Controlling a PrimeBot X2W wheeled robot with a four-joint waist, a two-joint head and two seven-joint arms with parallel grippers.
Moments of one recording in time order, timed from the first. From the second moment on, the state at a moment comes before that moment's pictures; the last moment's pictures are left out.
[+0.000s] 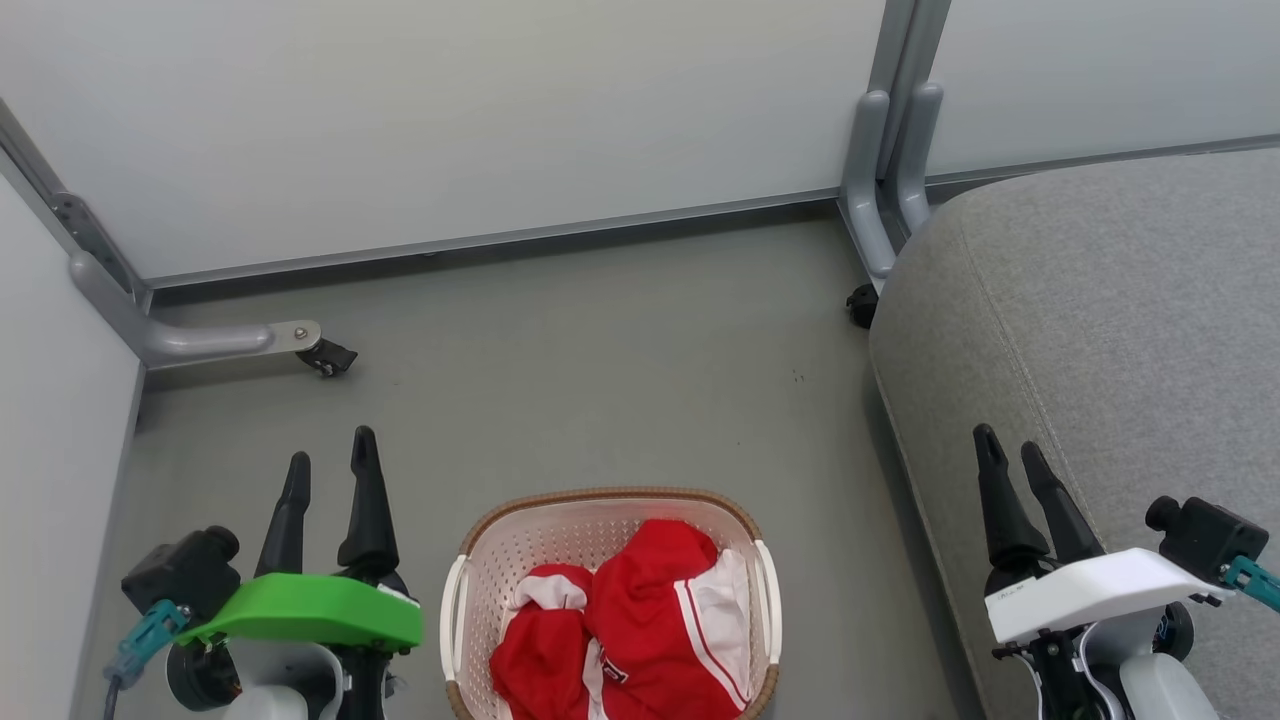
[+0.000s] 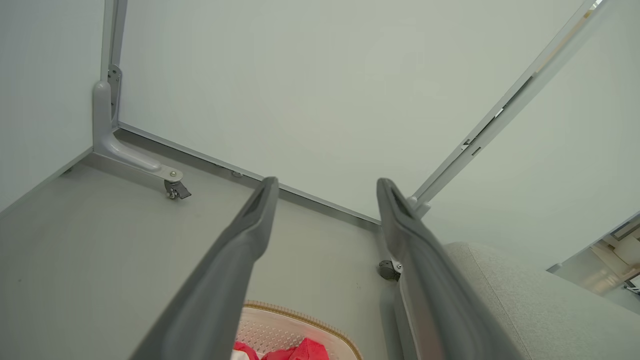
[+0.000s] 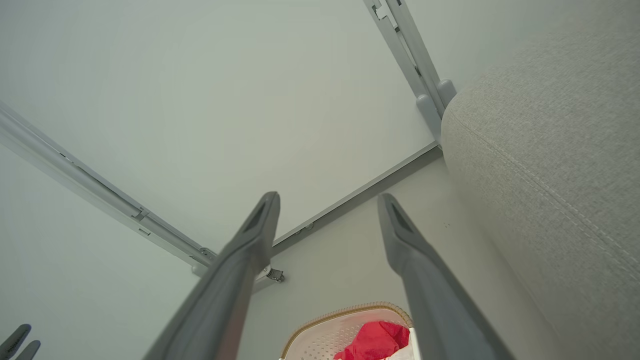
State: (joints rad) left arm -0.07 0.04 -0.08 0.14 -0.62 0.00 -0.12; right arm -0.07 -0.04 0.01 0.15 0.73 0.13 -0.12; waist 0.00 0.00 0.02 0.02
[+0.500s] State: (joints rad) left arm -0.07 0.04 -0.11 0.15 -0.45 0.02 -0.16; right arm -0.07 -0.04 0.04 0.15 0.56 0.13 -0.16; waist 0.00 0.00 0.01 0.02
